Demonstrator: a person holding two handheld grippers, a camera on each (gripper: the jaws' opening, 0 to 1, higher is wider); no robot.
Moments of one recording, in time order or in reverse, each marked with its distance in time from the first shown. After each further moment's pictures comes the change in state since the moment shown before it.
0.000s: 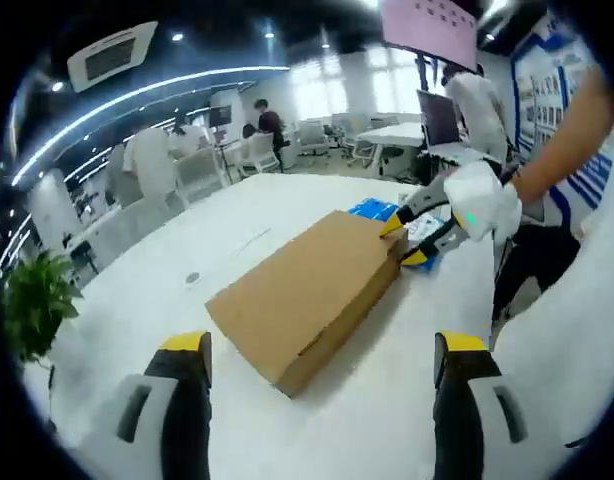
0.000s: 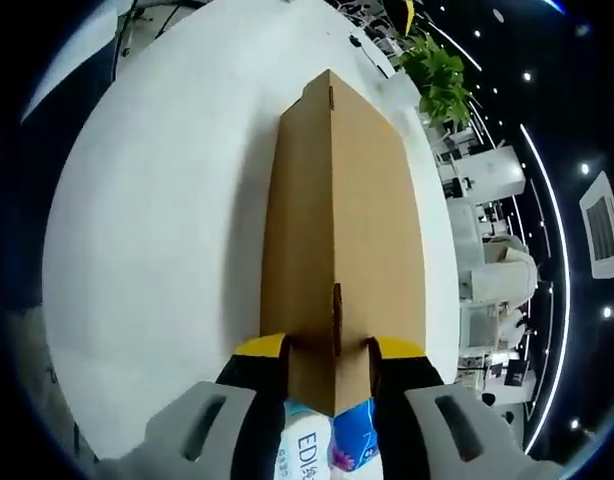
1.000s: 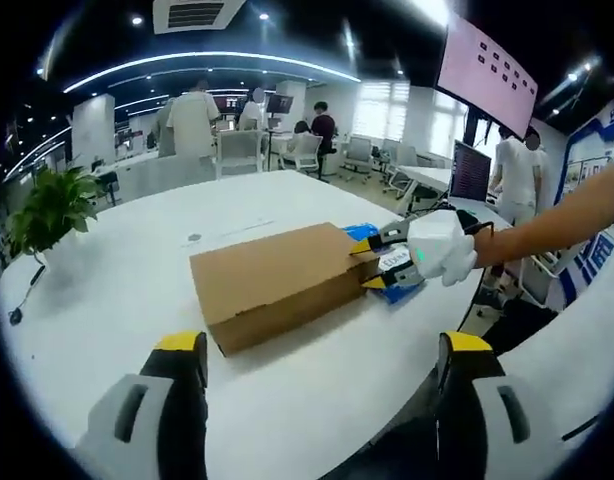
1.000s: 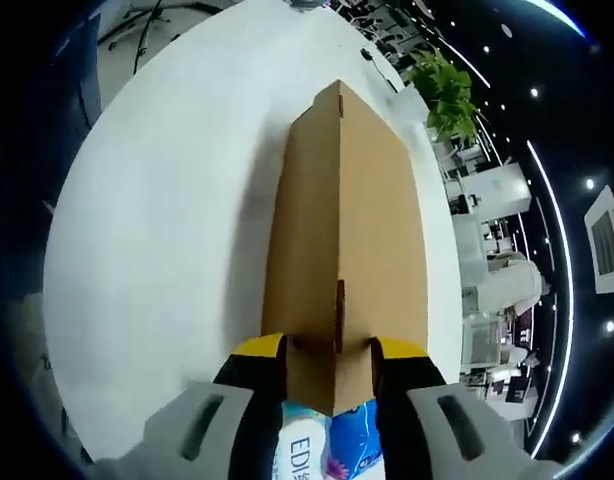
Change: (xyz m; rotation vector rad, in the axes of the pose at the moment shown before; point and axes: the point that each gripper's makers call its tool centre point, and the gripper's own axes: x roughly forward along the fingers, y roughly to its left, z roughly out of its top) left arm -0.024 -0.069 -0.006 -0.222 -0.043 0.060; right arm 0.003 -0.003 -0.004 -0.018 -0.064 0.024
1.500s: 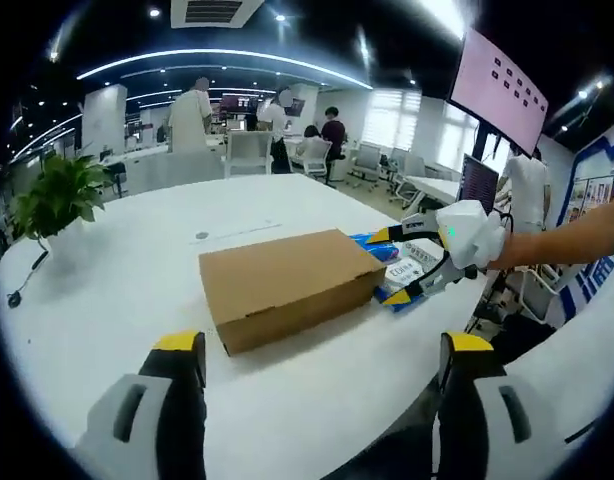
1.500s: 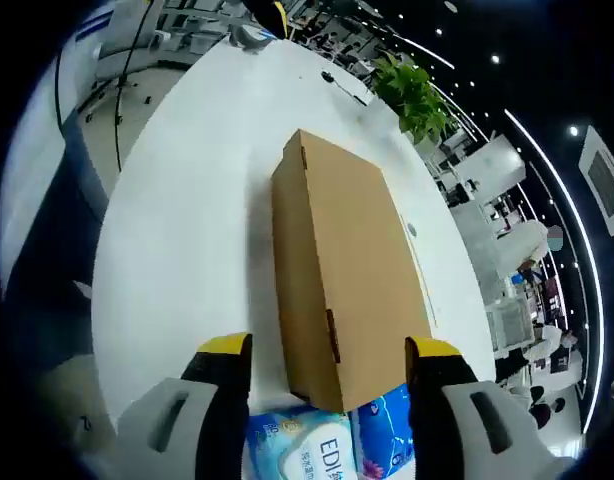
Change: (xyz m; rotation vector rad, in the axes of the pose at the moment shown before) left arm -0.009 0.011 0.001 -0.043 -0.031 0.026; right arm -0.048 -0.002 0.034 0.181 -0.153 0.075
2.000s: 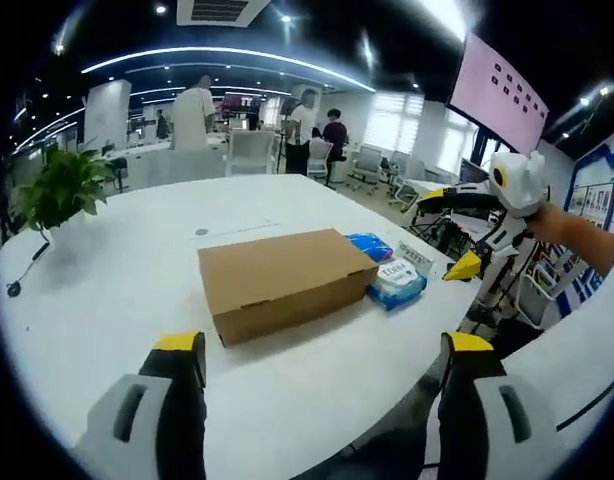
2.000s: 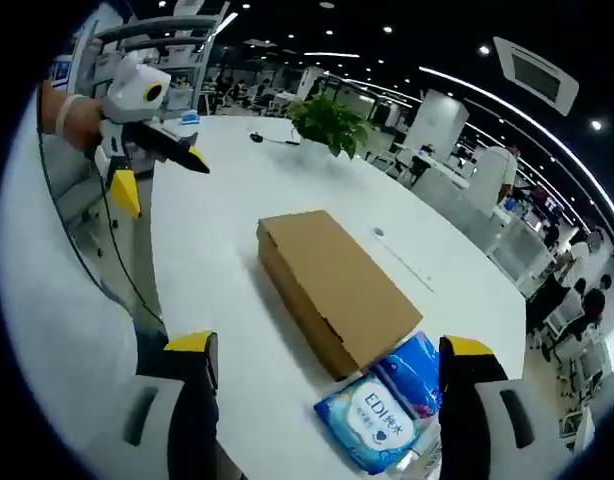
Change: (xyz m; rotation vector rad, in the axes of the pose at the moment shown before) left arm -0.020 -0.009 -0.007 -0.029 -0.009 -0.003; right arm -0.120 -0.023 0.003 0.600 -0.098 -0.102
